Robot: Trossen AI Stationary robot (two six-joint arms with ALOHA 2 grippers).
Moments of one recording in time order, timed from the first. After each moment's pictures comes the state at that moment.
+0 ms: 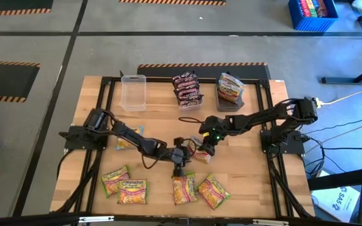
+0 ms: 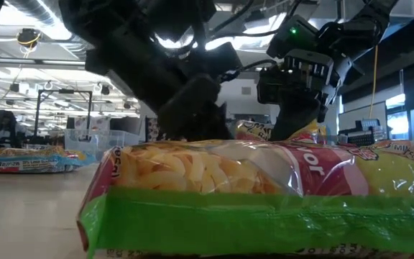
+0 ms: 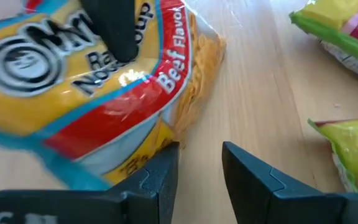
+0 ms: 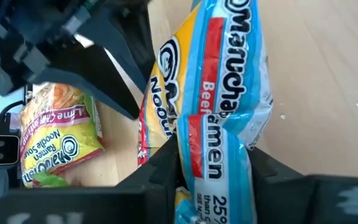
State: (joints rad) left arm -0.26 1.99 1.04 0.25 -0.27 -0.18; right arm -0.03 1.62 0.70 0.09 -0.40 0.49
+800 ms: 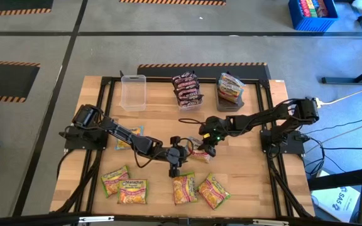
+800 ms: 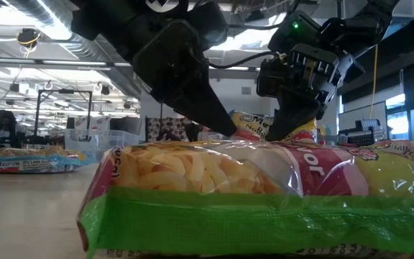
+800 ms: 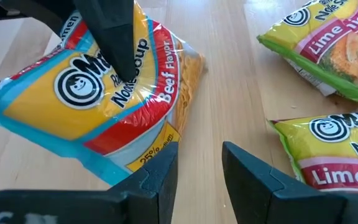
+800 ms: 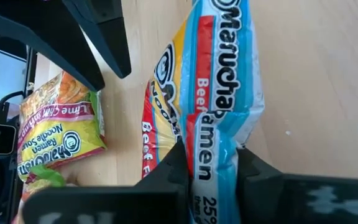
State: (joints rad) left arm -0.30 1.85 1.04 0.09 -0.28 -0.18; right arm -0.03 1.61 0.70 0.11 -0.38 0.41
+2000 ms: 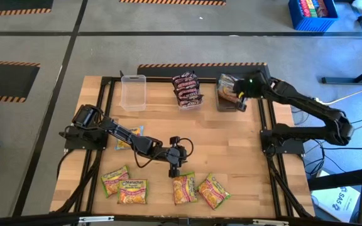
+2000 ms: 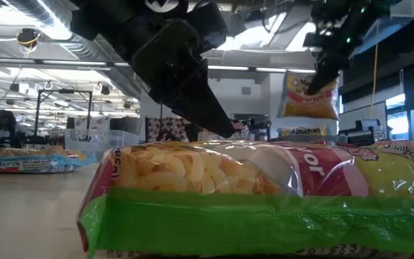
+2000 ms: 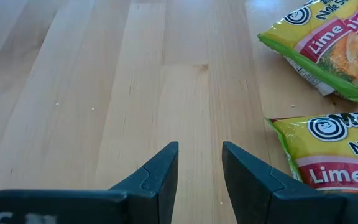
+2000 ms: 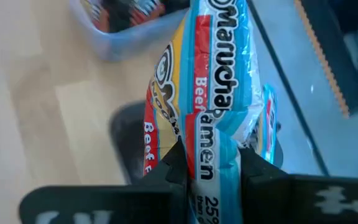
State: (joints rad) left arm -0.30 1.85 1.04 0.08 -0.27 -0.21; right arm -0.67 1.04 0.91 -0.69 0.06 -0.46
